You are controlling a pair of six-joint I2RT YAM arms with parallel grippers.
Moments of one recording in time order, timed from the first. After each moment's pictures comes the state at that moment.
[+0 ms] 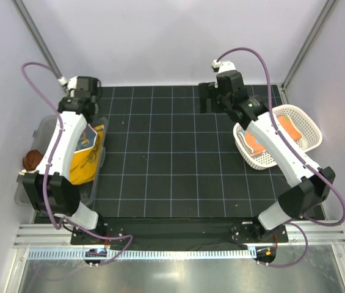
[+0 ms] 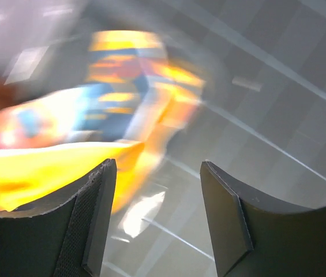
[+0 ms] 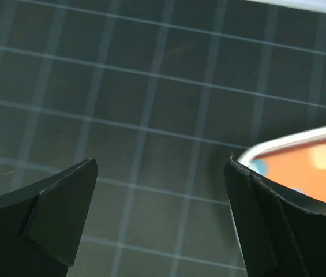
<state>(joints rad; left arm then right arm) -0.17 1.54 1.60 -0.91 -0.46 -0.50 0.44 1.58 1.66 -0.68 0.34 0.14</state>
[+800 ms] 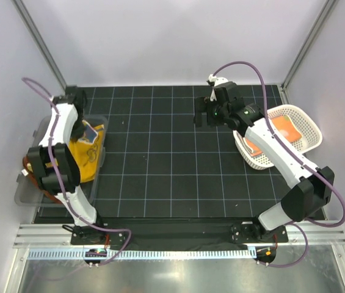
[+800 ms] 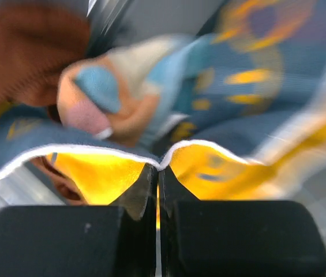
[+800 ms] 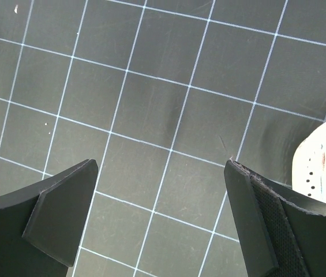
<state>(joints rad) 0.15 1.82 1.53 -1.06 -0.51 -0.44 0.49 1.50 1.48 -0.66 0.08 0.27</state>
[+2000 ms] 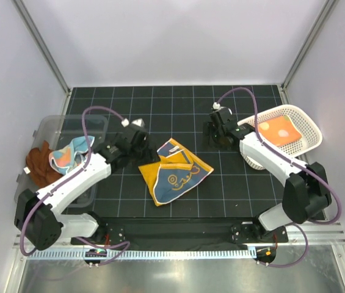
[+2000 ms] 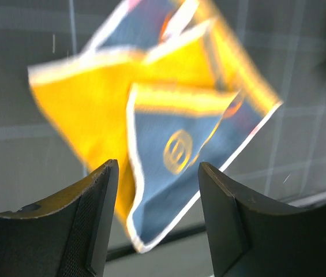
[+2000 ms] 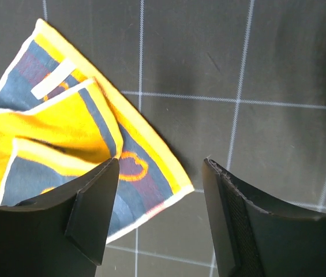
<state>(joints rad) -0.65 1.24 0.97 -0.62 -0.05 -0.77 0.49 1.47 1.13 -0.59 0.13 0.47</state>
